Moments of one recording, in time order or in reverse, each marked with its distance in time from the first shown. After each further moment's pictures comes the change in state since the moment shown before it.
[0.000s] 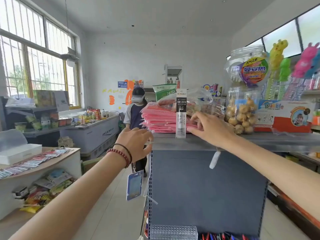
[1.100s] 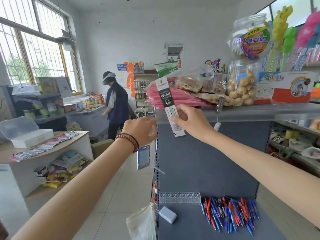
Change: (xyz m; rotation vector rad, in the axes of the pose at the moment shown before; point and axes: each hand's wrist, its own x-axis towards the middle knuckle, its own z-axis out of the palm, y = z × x) left_hand -0.040 0.012 0.000 -0.048 -0.051 -0.041; right_hand -0.047 -0.081 0.023 0.645 0.011 0.129
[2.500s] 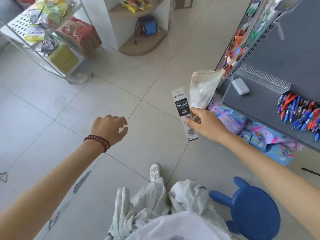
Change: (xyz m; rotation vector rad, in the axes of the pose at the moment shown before) left_hand -0.550 -0.088 0.084 -0.095 -0.879 -0.698; right_hand -0.293 -0.056 0.307 0.111 -1.017 0.215
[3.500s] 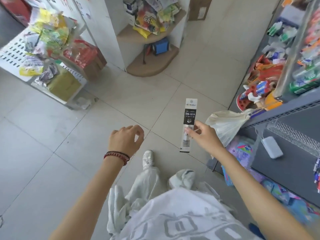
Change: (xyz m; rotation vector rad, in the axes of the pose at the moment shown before) left_hand 0.294 -0.101 -0.069 -0.283 0.041 -0.117; right_hand 0.342 -0.050 -0.030 0.306 0.028 0.228
